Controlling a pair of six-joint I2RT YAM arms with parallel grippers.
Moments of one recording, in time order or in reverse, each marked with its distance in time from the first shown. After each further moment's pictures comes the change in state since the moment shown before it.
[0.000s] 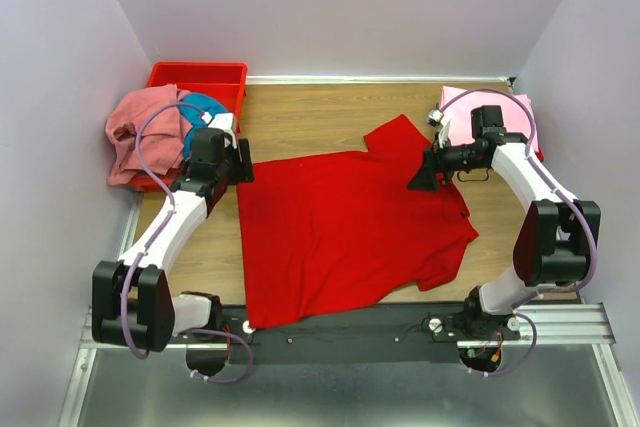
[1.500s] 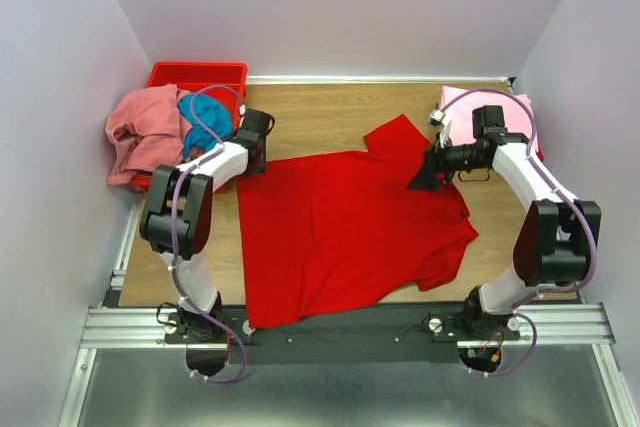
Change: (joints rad) left arm -0.120 0.592 0.365 -0.155 -0.360 -0.022; right arm -0.006 0.000 -0.001 0.002 0.000 0.000
